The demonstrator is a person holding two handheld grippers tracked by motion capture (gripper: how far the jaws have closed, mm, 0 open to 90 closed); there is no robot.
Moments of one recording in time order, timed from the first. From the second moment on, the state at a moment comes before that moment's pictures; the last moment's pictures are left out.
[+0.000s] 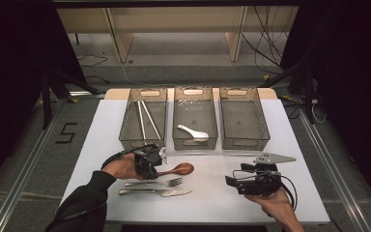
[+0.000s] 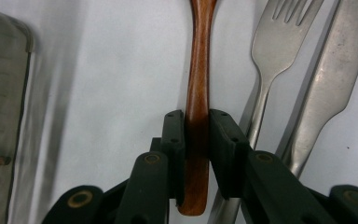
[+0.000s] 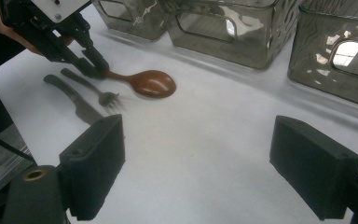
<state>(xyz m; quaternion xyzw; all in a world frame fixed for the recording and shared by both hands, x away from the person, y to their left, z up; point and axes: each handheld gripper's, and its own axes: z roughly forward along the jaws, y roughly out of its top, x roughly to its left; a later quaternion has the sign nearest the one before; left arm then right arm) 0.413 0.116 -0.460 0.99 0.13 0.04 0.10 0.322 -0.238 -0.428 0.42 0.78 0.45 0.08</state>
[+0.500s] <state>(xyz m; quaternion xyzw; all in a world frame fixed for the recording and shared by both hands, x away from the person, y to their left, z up) 0.407 0.122 -0.442 0.98 0.14 0.05 0.13 0.322 -0.237 -0.428 0.43 0.78 0.45 0.08</state>
